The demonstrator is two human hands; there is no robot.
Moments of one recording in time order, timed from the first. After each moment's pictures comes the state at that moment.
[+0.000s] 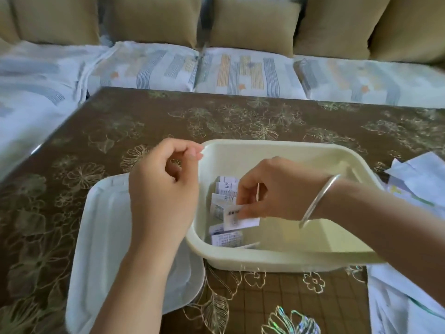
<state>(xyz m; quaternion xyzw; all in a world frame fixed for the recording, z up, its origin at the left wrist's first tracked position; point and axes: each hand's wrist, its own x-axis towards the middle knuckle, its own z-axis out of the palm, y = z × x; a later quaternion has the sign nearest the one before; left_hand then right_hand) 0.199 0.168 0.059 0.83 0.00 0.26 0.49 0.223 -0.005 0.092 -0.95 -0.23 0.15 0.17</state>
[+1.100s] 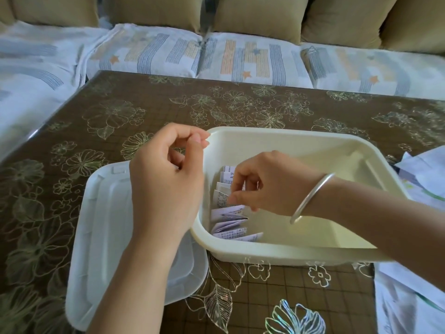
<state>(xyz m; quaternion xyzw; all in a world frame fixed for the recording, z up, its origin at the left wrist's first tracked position) 0.202 0.168 0.054 0.81 -0.01 0.27 0.52 0.230 0.011 0.072 -0.95 -0.21 0.11 0.20</state>
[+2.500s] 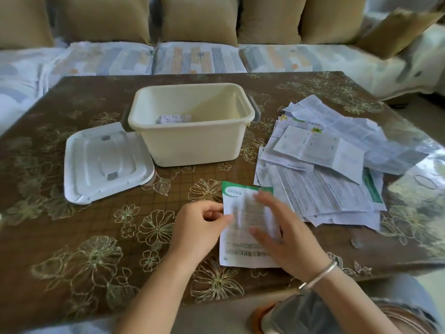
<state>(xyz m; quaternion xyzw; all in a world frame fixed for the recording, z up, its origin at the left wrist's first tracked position) -0.024 0.075 -0.004 0.85 -0.02 -0.08 0.51 -0.073 -0.105 -0.020 -0.94 -0.01 -0.07 0.33</state>
